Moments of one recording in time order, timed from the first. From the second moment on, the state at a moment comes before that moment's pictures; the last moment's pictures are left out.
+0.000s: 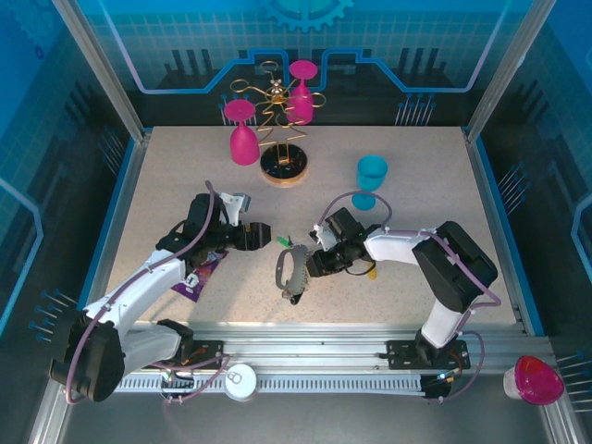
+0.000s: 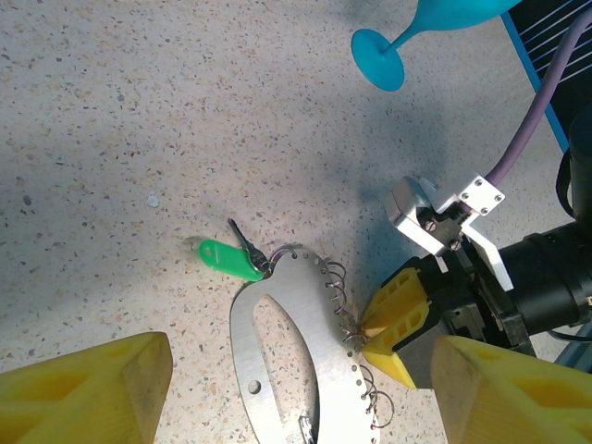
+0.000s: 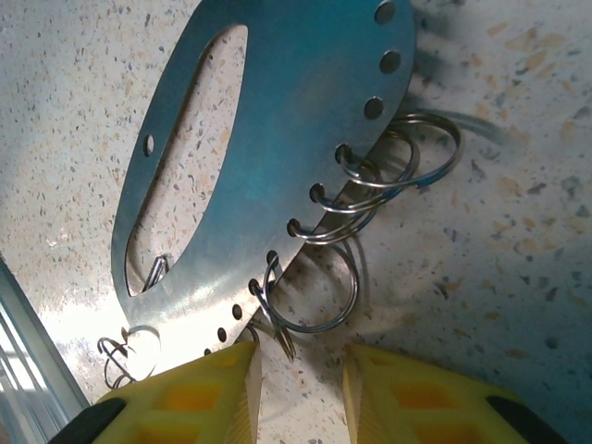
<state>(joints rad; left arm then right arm) -0.33 1.13 0.68 -0.25 0.42 -0.38 0.63 1.73 0.83 -0.24 -0.52 0.33</state>
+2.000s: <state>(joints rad) -0.33 1.12 0.67 -0.26 0.41 -0.37 0.66 1.73 0.89 -0.24 -0.51 0.30</state>
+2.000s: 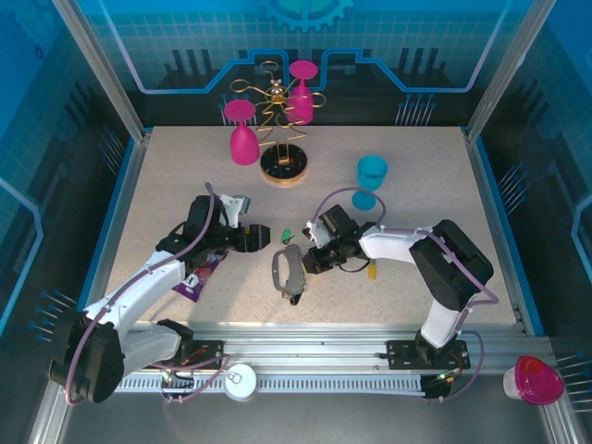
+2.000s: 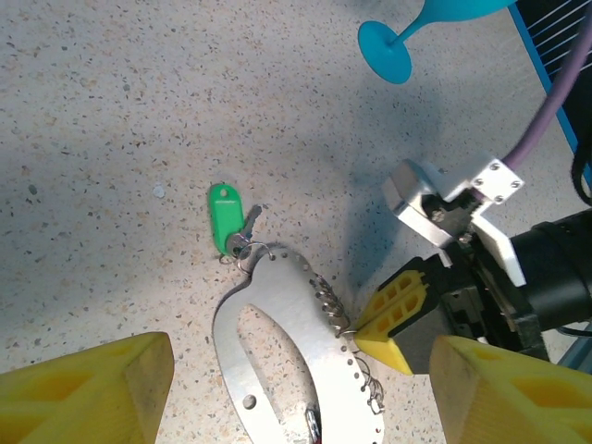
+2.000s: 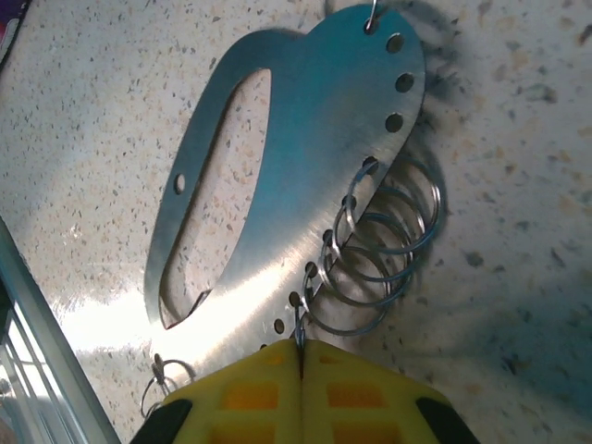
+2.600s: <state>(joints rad) -0.33 1.09 0.65 -0.26 0.39 -0.37 0.76 1.69 0.97 -0.41 -0.37 0.11</state>
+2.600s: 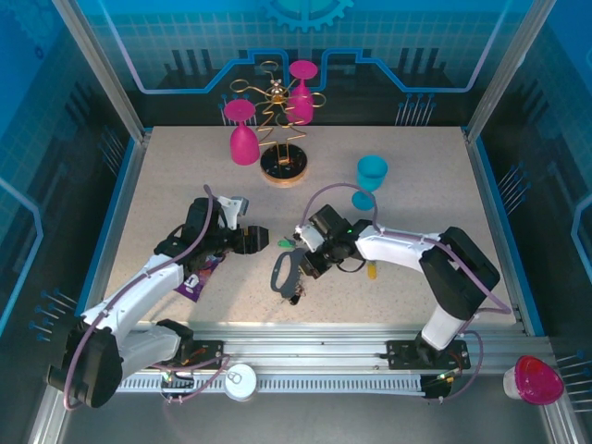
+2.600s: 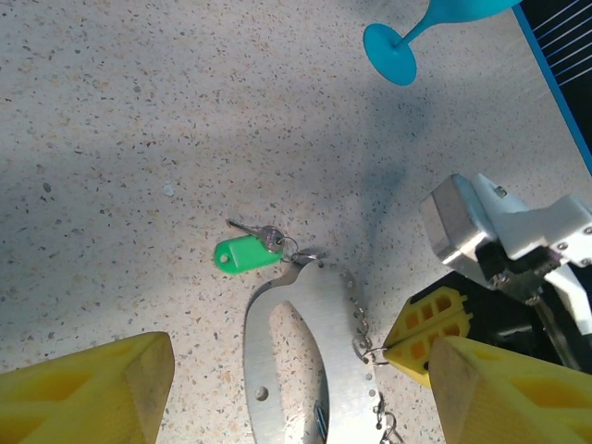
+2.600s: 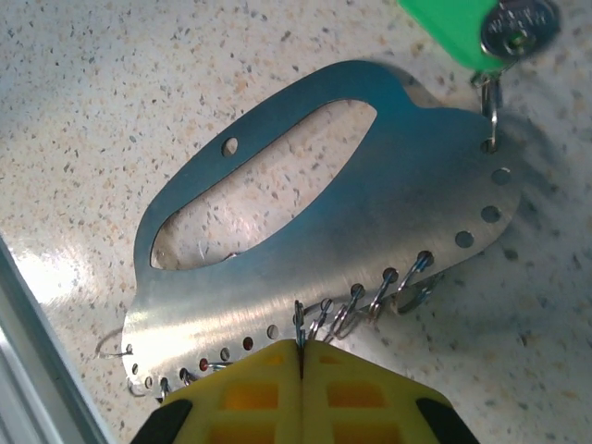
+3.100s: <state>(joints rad) -0.33 1.09 0.64 -0.25 0.39 -0.37 0.81 1.80 1.09 -0.48 -0.28 0.01</state>
